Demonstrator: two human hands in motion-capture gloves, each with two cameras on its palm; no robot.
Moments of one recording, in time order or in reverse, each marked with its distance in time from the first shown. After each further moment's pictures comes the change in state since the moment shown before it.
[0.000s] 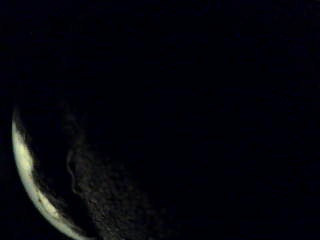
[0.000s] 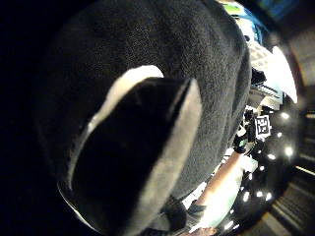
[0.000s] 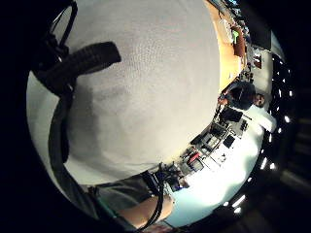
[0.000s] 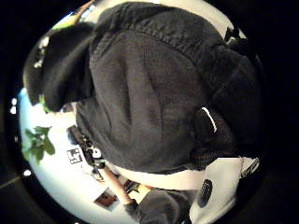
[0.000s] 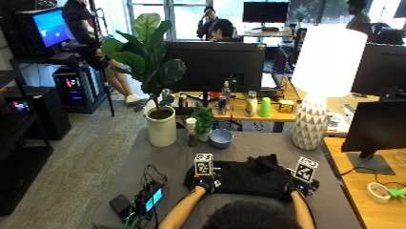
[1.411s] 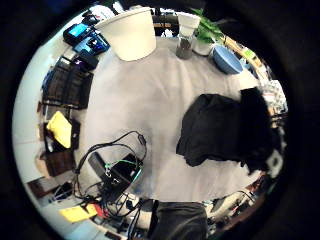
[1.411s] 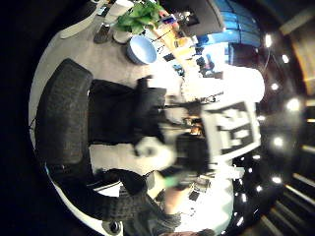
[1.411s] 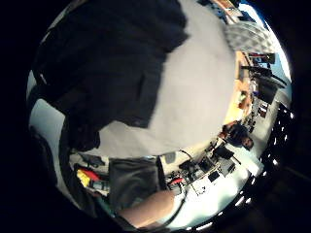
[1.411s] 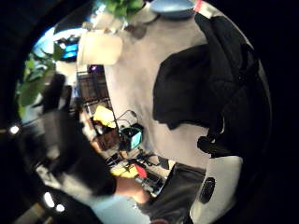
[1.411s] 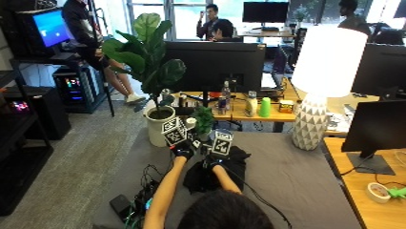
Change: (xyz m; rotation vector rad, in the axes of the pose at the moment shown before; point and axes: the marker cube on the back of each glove) left arm -0.078 0.052 -0.223 0.657 0.320 -0.050; right arm -0.354 0.146 -0.013 -0.134 0.005 -0.511
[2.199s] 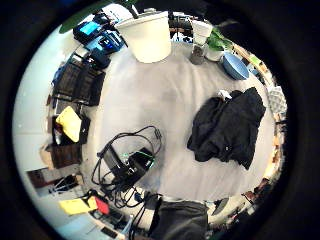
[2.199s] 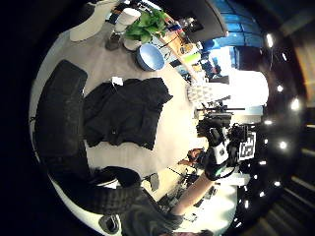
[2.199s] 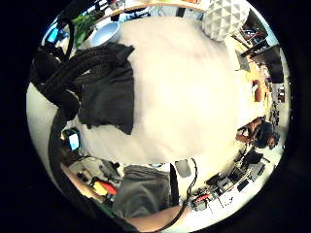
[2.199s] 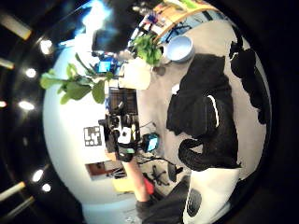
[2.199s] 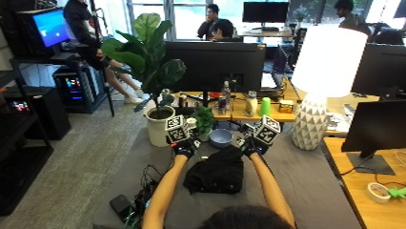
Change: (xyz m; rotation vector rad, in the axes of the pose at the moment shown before) left arm -0.008 -0.013 0.015 -0.125 -0.086 -0.024; right arm 0.136 -0.010 -0.126 0.484 -0.226 0.026
